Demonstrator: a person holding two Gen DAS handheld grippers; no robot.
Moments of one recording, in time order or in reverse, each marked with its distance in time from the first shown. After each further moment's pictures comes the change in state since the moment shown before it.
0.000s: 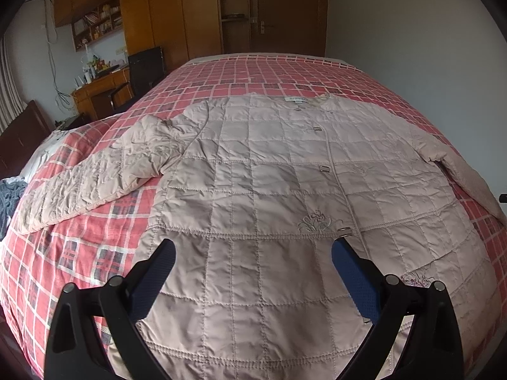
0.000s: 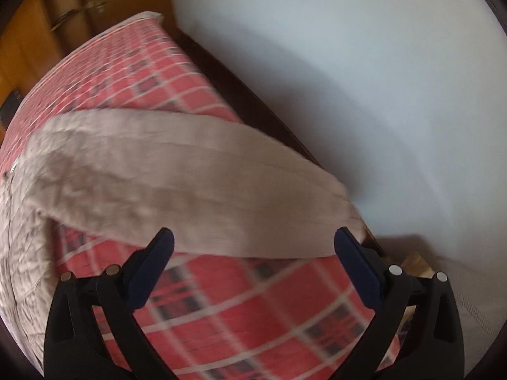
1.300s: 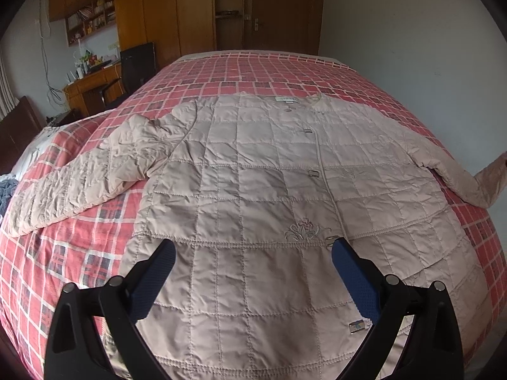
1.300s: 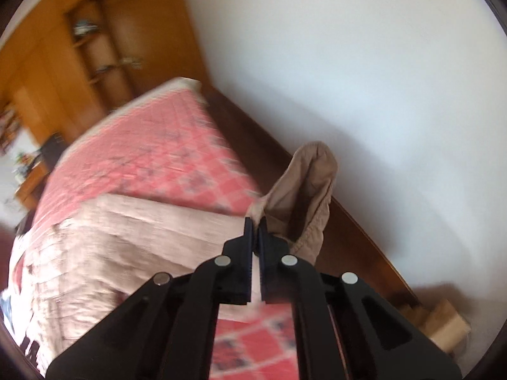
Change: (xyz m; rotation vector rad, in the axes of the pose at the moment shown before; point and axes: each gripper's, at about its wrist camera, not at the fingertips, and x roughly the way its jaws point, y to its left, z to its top) left arm 0.007 -0.003 0.012 -0.013 0.022 -0.048; right arm -0.084 -0.007 0.054 -0.029 -0.288 0.261
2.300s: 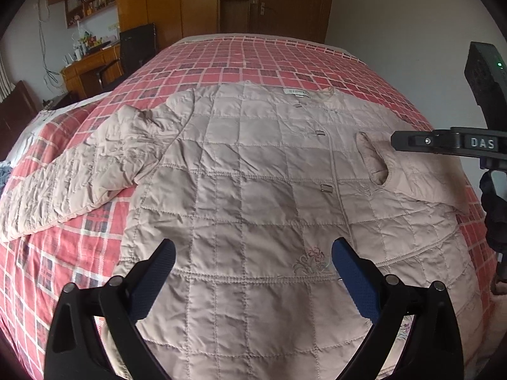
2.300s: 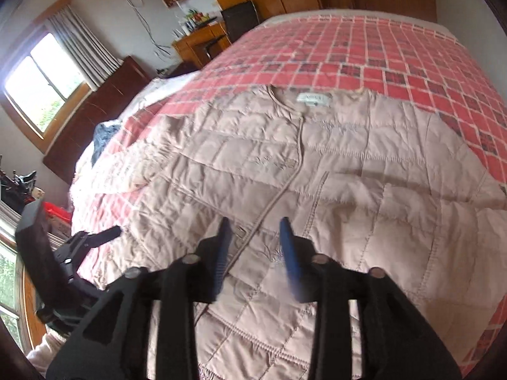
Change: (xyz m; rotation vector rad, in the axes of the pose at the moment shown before) left arm 0.040 0.006 0.036 -0.039 0.095 -0.037; right arm 0.051 0.349 -0.083 -0.573 0.400 0.693
